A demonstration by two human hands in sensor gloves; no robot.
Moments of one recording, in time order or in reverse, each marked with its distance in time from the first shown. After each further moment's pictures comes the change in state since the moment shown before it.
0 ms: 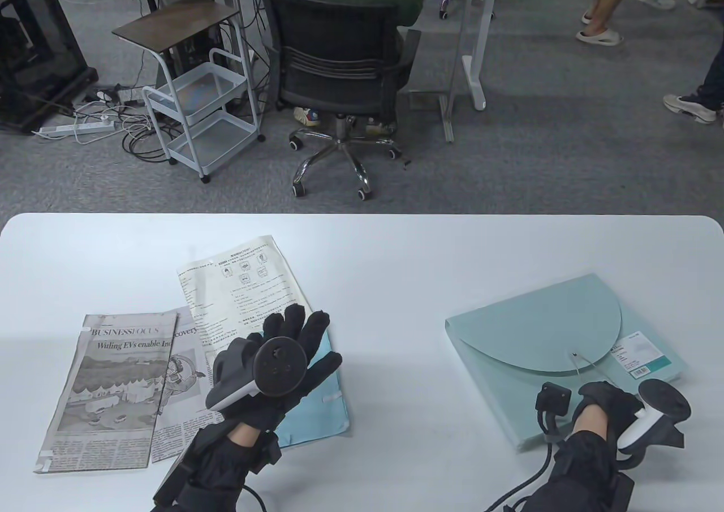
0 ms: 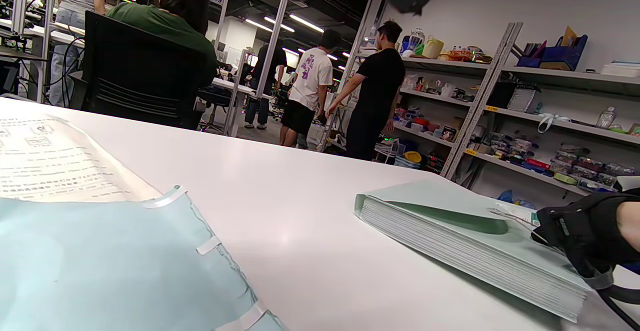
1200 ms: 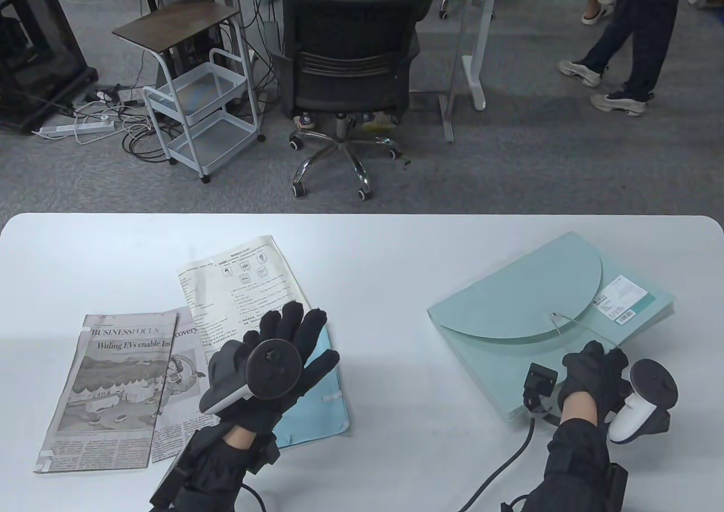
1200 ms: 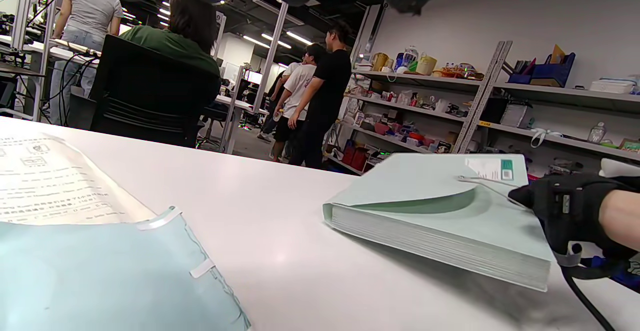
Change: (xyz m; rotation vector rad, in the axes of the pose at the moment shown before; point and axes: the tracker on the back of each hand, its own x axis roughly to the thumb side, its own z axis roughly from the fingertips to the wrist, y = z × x) left_hand 0.000 0.008 0.006 0.050 -0.010 0.007; right_hand 0.043 0.021 0.029 0.352 -0.360 -0.252
